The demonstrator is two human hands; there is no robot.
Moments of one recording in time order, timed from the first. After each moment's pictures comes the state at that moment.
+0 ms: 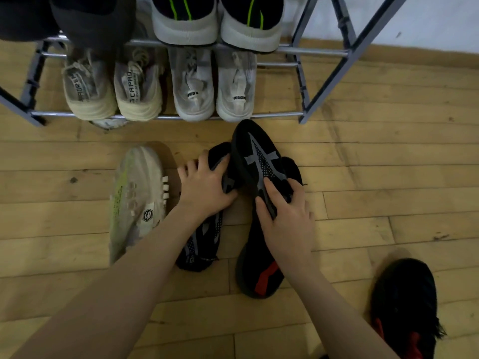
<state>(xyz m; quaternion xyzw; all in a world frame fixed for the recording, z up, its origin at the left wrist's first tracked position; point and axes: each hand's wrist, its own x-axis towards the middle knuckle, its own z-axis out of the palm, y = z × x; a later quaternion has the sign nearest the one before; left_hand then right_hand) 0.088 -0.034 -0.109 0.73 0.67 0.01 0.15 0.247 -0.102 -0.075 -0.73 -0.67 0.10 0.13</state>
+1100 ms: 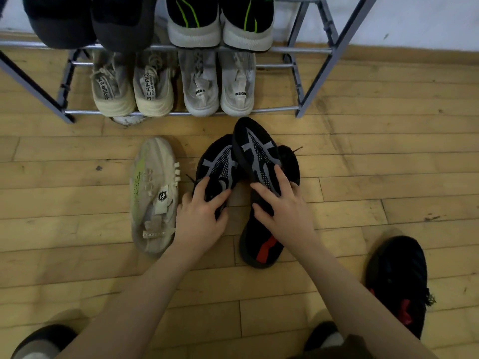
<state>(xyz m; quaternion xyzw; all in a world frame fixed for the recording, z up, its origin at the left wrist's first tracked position) 0.077 -0.141 -0.083 0.70 0.67 0.14 0.20 0.266 -0.125 -0.065 -0.60 -0.79 0.11 0.08</state>
